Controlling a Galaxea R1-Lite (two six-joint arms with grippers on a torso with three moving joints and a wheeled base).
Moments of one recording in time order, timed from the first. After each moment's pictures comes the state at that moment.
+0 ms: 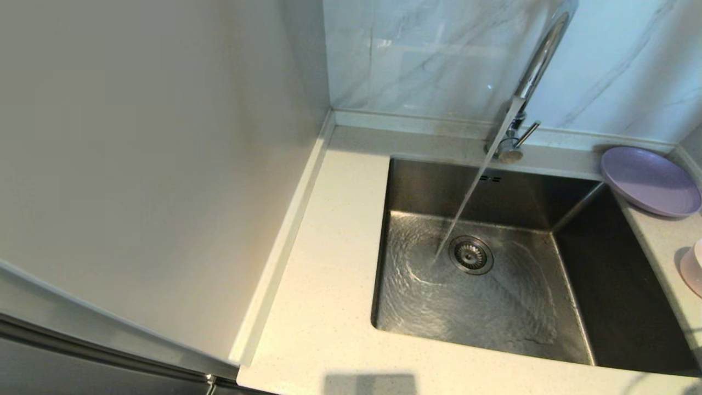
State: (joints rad) left arm 0.00 0.00 0.00 0.00 0.00 0.00; right arm -1.13 1.44 -0.82 0.65 0.24 0.28
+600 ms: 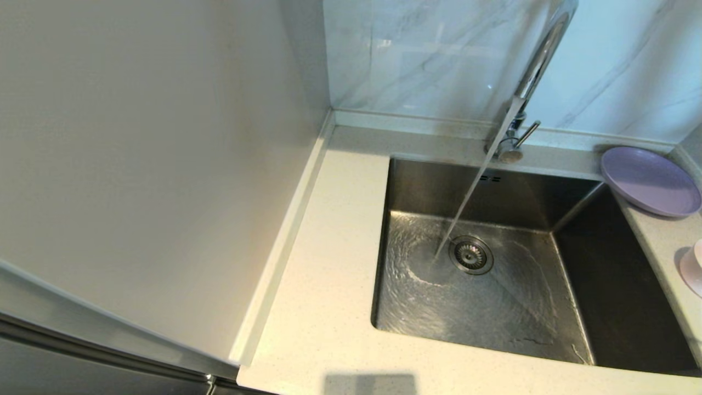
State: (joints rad) left arm 0.00 0.00 0.00 0.00 0.00 0.00; right arm -1.12 1.24 -1.05 0.75 0.12 0.09
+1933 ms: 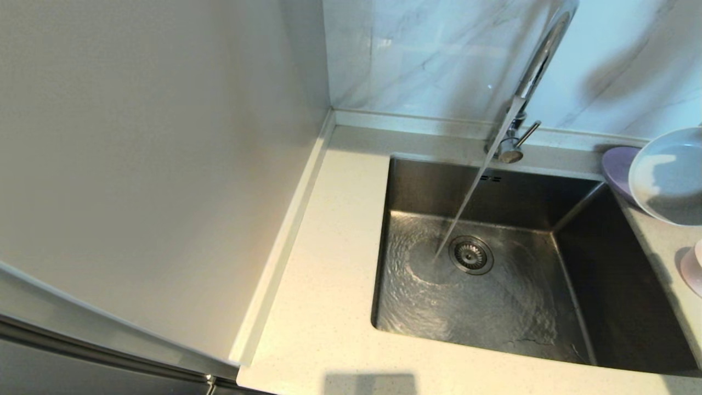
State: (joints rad) left arm 0.00 0.00 0.00 0.00 0.00 0.00; right arm -0.13 1.33 -1.36 0.51 -0.30 -0.07
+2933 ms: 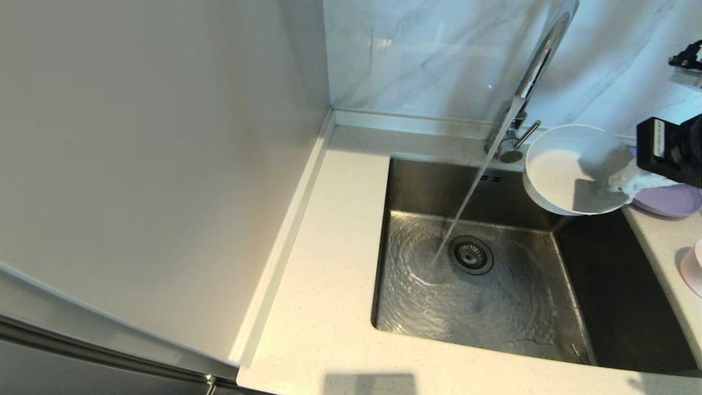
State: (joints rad) left arm 0.00 0.00 0.00 0.00 0.00 0.00; right arm 0.17 1.62 -1.87 1.04 -0.11 0.48
